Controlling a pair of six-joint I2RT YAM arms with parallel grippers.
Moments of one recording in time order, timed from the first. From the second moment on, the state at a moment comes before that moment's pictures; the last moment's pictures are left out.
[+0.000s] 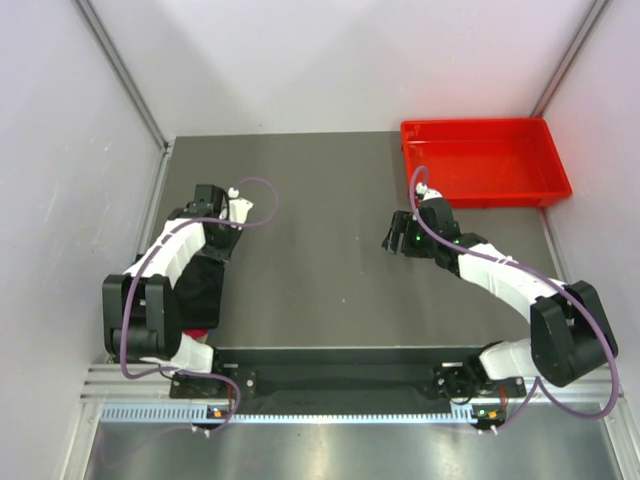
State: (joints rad) left arm -0.05 1.48 1.01 -0.72 0.04 0.40; right arm 0.43 1.35 0.77 -0.16 -0.03 0.50
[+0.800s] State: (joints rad) left arm 0.60 1.12 1.05 -0.78 0.12 0.52; right arm 0.61 1.46 0.93 -0.07 -0.25 0.42
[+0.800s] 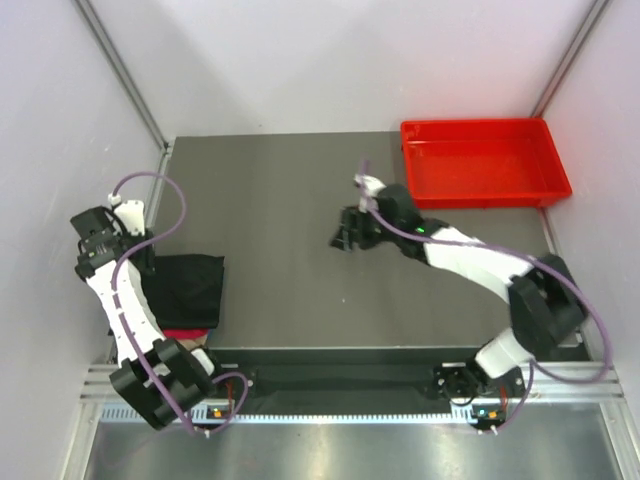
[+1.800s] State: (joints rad) left arm 1.21 1.28 0.98 -1.11 0.39 0.91; right arm 0.92 2.55 1.94 0.42 -0.71 0.85
